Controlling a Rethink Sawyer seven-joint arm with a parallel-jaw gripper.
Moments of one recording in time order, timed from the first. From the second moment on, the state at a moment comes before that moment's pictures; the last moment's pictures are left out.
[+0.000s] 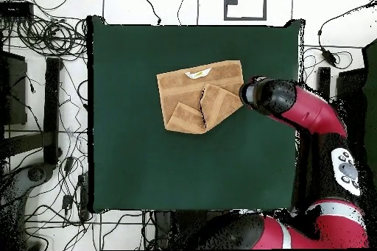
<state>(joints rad) -0.42 -0.40 -0.06 1.28 -0.01 0.59 2.86</state>
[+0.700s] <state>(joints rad) -0.31 -0.33 -0.08 1.25 0.01 0.57 2.86</state>
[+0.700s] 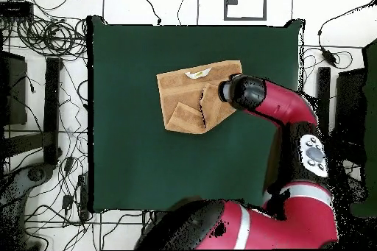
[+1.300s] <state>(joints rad) -0.23 -0.24 -0.11 1.19 0.05 0.57 2.86</state>
